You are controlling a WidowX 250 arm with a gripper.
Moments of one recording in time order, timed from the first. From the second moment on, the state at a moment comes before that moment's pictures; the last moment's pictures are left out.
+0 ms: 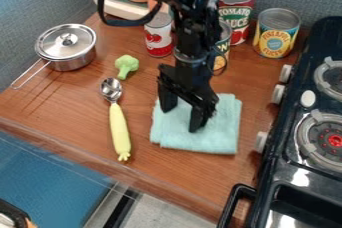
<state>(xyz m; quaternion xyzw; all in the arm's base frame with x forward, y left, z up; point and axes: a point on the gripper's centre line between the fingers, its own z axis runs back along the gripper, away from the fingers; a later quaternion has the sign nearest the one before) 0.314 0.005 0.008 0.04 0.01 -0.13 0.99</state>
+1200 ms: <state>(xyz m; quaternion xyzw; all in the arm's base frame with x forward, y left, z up) 0.302 -0.020 0.006 0.01 0.01 -0.14 0.99</state>
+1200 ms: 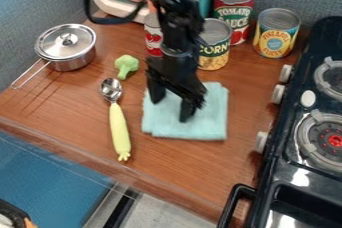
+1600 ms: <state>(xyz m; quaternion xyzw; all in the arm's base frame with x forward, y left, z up) 0.284 -0.045 0.007 -0.01 0.01 -0.17 0.99</state>
